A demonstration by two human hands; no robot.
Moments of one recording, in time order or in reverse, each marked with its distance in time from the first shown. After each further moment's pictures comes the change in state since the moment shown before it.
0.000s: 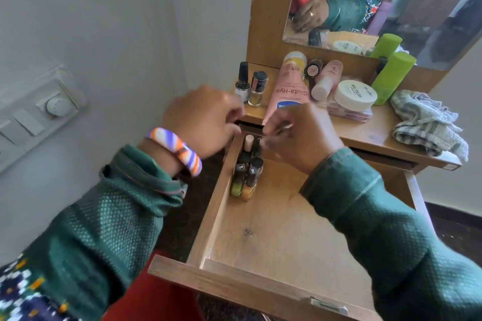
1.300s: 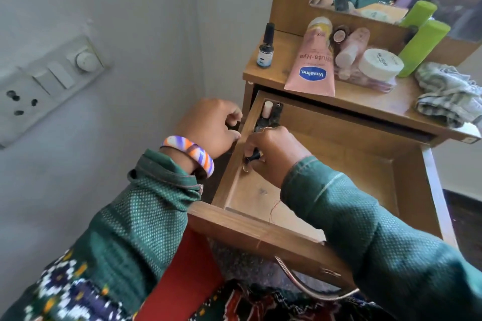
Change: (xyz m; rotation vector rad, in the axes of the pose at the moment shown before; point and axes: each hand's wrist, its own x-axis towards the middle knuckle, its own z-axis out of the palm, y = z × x) left_hand -0.046 -0.014 0.040 -0.283 -0.074 -0.262; right_hand -0.030 0.000 0.067 -0.356 -0.323 -0.220
